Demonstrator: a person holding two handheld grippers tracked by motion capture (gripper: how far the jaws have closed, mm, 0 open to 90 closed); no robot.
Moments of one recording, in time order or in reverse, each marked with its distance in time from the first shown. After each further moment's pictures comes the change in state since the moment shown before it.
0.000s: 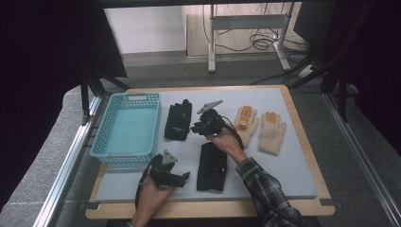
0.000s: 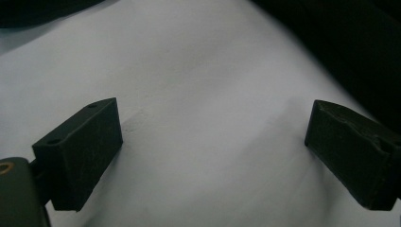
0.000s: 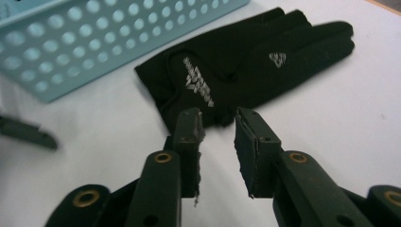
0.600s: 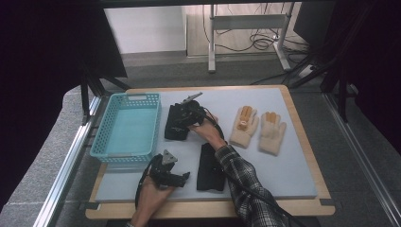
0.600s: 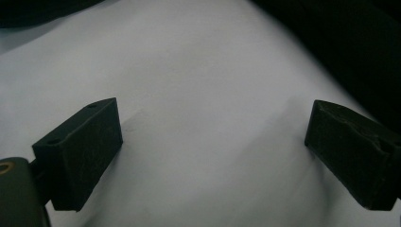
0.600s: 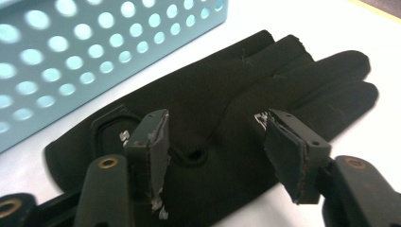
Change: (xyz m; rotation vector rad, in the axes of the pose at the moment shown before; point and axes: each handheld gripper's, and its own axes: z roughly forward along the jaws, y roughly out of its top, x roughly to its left) left arm 0.000 0.000 0.000 -0.002 -0.002 -0.002; right arm -0.019 0.034 0.081 0.018 -0.067 0.044
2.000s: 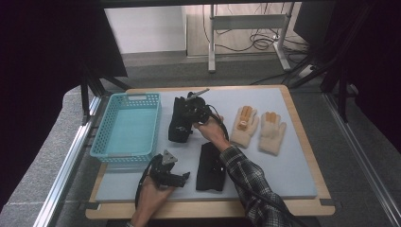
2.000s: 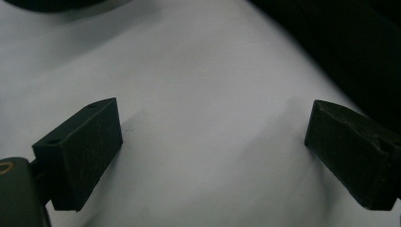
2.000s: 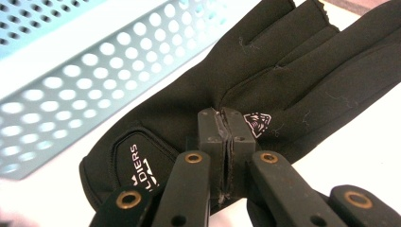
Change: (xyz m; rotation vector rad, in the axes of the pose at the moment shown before) left arm 0.000 0.000 0.000 0.000 0.001 0.002; right arm 0.011 0.008 -0.056 -0.008 0.009 0.070
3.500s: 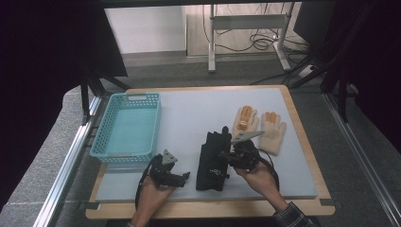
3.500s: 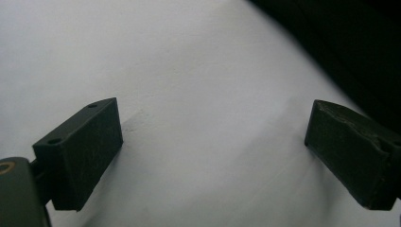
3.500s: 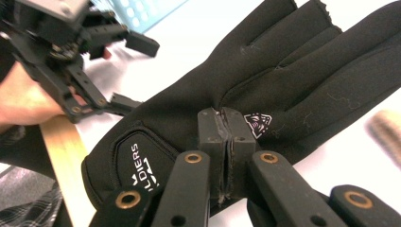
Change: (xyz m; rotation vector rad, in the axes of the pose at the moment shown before) left arm 0.000 0.000 0.001 -0.009 0.003 -0.008; right arm 0.048 -0.139 -0.156 0.000 0.067 0.085
